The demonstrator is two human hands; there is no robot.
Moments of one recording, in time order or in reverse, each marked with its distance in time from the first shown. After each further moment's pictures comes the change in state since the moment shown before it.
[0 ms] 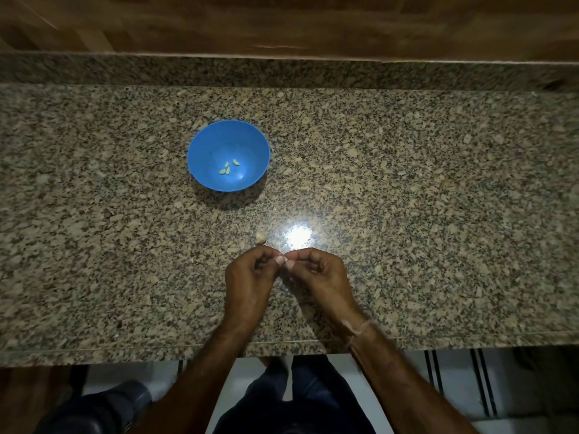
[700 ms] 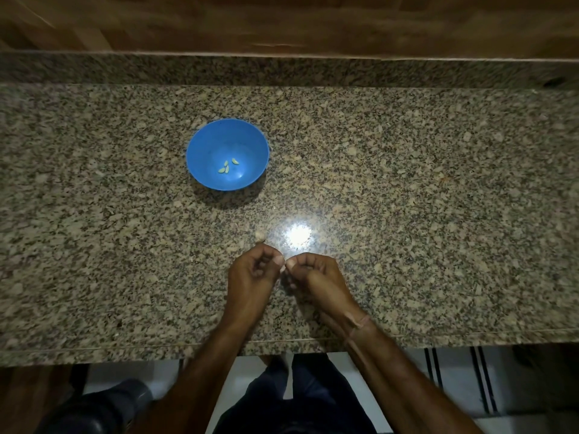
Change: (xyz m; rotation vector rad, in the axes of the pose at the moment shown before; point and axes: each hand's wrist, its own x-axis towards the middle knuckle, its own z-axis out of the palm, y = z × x) left_hand -0.001 -0.004 0.001 -0.175 -0.097 -0.065; right_hand 0.001 0.001 0.006 0.059 -0.006 0.168
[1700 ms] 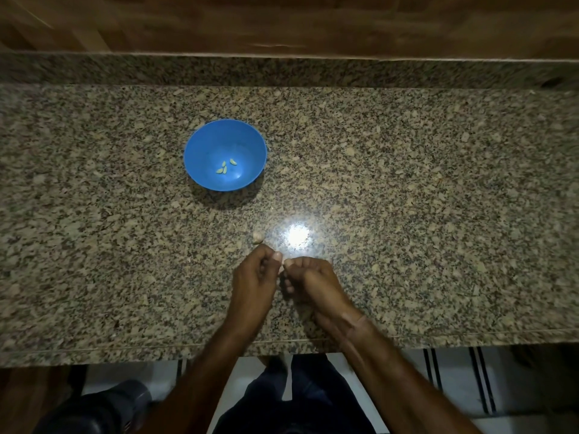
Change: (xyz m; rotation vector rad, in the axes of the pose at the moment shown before) left_hand -0.003 0.002 0.010 0.123 0.001 0.020; right_hand 0.002 -0.001 0.005 0.002 0.028 0.127
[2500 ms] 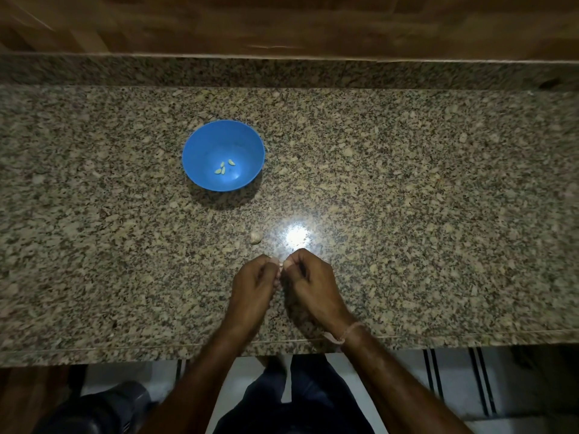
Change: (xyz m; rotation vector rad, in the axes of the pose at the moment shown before) left_hand -0.004 -0.010 0.004 -0.077 -0.062 -0.145; right_hand -0.002 0.007 -0.008 -0.546 0.060 -0.428
